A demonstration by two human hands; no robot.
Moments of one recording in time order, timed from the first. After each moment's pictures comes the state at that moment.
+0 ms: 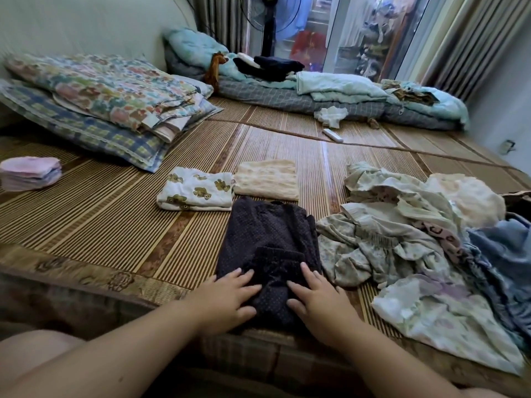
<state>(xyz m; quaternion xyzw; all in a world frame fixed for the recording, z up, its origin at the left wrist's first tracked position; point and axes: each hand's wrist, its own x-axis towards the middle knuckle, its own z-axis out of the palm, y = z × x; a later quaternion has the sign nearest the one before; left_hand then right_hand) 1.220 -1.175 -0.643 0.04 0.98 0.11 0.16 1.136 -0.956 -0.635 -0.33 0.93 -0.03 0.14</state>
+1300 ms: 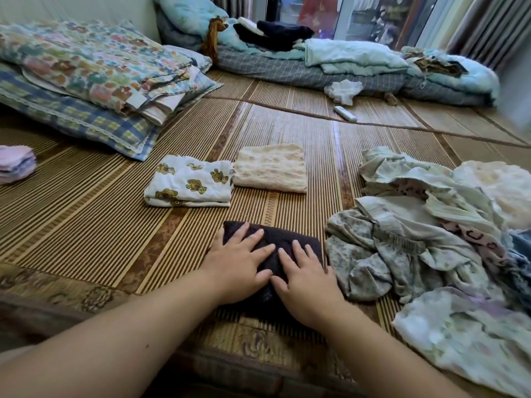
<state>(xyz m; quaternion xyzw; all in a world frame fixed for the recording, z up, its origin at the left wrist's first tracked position) 1.141 -1.185 -0.642 -0.02 0.99 0.06 0.08 1.099 -1.017 -0.629 -0.29 0.94 -0.07 0.18</state>
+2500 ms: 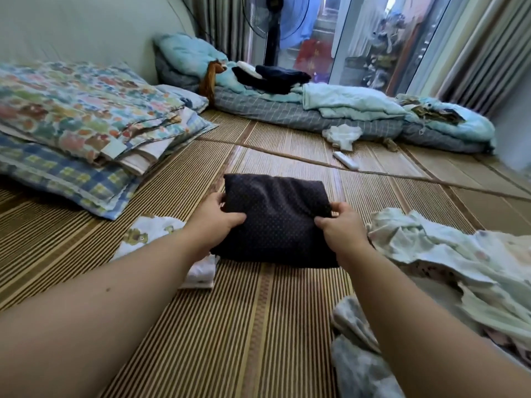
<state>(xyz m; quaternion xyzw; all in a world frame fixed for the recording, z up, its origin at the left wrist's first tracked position) 0.978 -1.289 -0.561 -0.24 0.76 0.59 -0.11 0.879 -1.080 -0.550 -0.05 0.85 -0.52 0.07</state>
